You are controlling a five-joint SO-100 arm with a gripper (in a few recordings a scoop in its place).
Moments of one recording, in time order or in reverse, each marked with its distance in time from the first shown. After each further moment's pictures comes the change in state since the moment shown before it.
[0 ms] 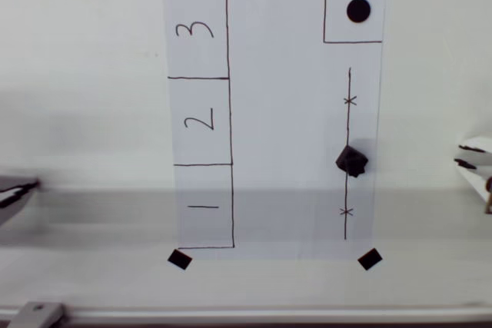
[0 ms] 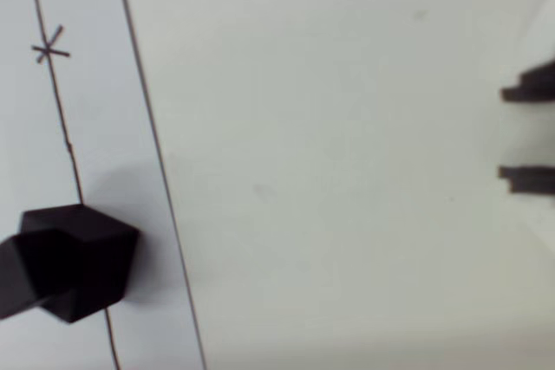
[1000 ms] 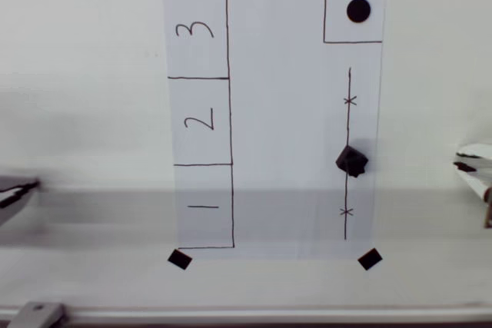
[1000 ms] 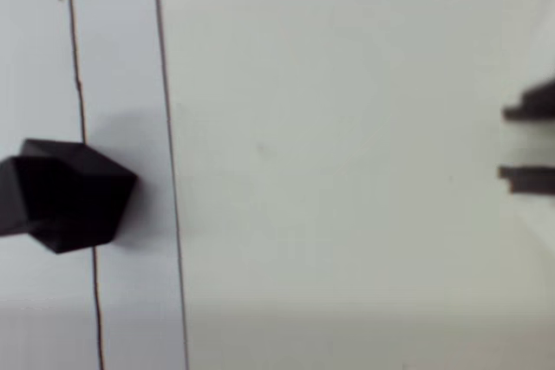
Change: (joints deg) arm -1.1 0.0 0.0 -0.1 -7.1
